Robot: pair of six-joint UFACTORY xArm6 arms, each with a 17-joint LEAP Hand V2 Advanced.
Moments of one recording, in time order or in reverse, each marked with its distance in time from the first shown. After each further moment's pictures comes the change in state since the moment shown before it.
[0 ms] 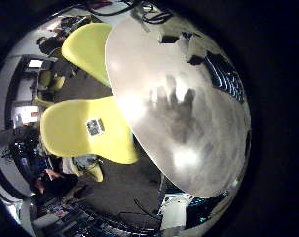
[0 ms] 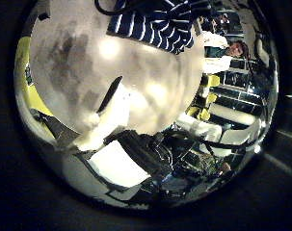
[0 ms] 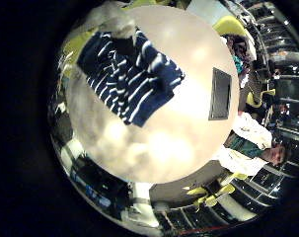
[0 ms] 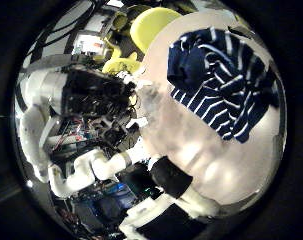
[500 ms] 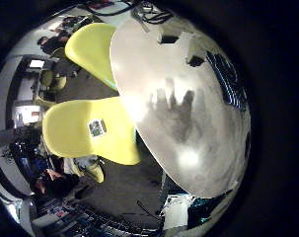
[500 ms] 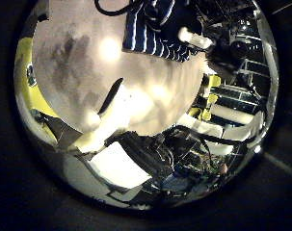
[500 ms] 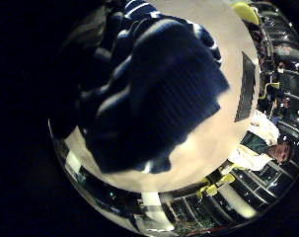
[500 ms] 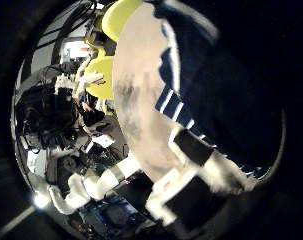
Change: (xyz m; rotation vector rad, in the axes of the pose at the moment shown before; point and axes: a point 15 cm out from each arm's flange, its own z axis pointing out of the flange) left arm -0.020 0.001 0.008 -0.008 -0.011 -0.008; right arm -0.002 -0.052 0.144 -0.116 -0.007 0.076
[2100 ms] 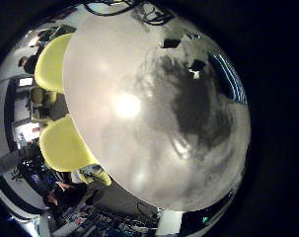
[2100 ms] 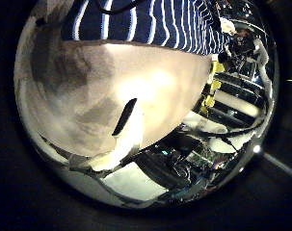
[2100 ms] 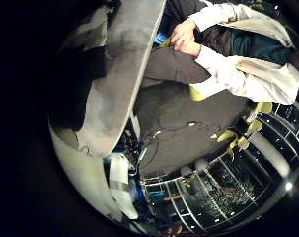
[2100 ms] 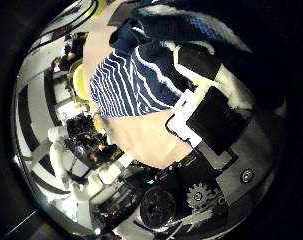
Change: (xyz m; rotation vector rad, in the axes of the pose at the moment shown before) left arm 0.090 -0.060 0.056 -0.111 -0.039 0.168; right arm 0.335 0.297 -0.052 -0.042 -0.091 0.668
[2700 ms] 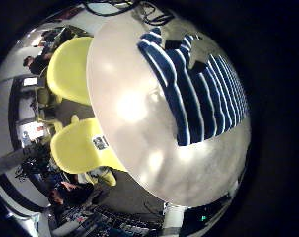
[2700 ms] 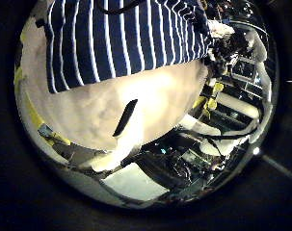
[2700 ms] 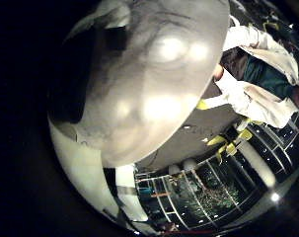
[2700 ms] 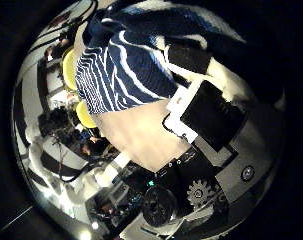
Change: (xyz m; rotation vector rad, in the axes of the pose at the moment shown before) left arm -0.033 -0.020 -0.036 -0.008 -0.043 -0.026; right arm -0.059 -0.033 0.049 -0.111 0.047 -0.071
